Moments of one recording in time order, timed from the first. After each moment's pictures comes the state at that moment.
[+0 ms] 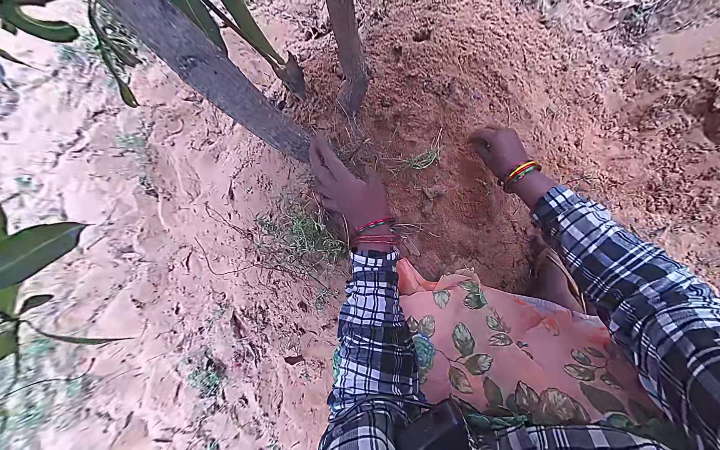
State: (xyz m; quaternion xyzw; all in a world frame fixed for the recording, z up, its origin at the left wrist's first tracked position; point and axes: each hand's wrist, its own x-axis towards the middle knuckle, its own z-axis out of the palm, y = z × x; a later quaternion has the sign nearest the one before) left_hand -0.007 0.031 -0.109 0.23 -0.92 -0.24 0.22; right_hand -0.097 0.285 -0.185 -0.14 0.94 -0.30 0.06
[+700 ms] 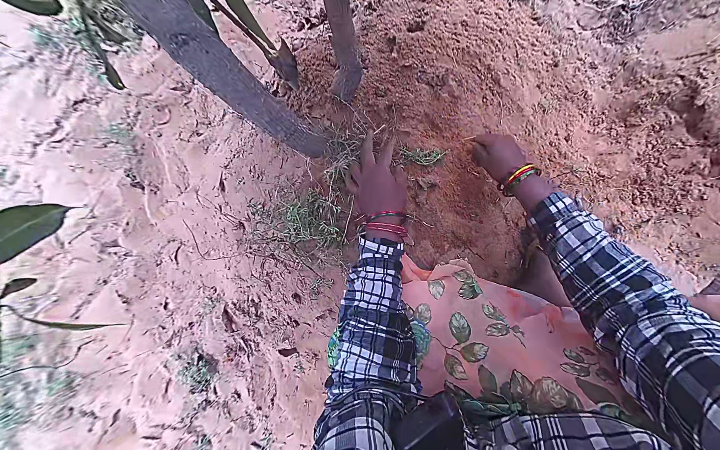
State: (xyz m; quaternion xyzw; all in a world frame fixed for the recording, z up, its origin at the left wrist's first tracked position) left_hand -0.004 0.052 -0.120 0.10 -0.98 -0.19 0.01; right_hand -0.067 0.288 -0.179 -0.10 0.94 -0.31 0.12
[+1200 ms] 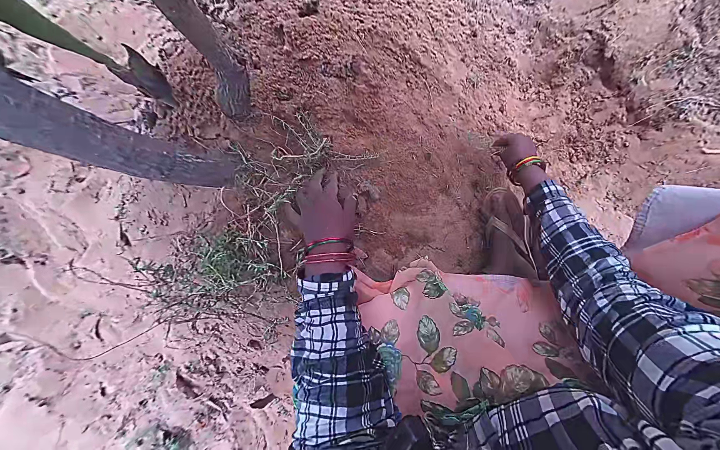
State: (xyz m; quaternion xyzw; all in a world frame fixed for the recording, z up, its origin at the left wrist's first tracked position) left_hand 0.002 0.056 -0.130 0.04 -0.98 -0.13 -0.15; right_hand -0.033 0.452 -0.267 0.18 0.94 -0.25 0.17
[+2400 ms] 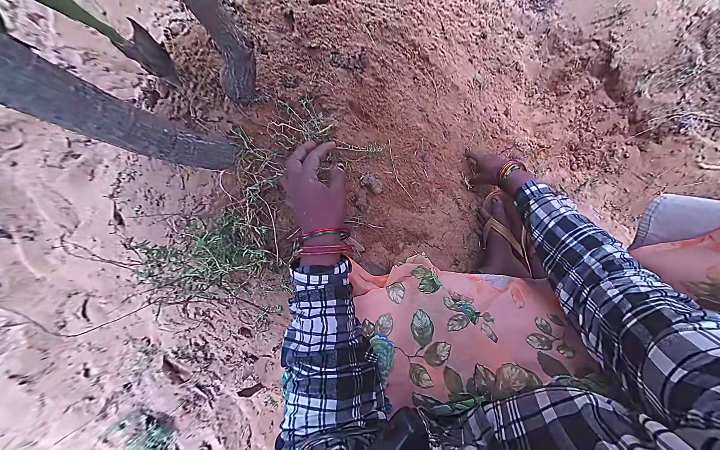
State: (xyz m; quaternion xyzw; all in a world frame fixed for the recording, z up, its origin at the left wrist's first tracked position) left_hand 0.002 0.055 -0.121 0.04 -0.95 -0.32 0.03; right_hand -0.050 0.427 -0.306 -0.02 0.92 -0.23 0.32
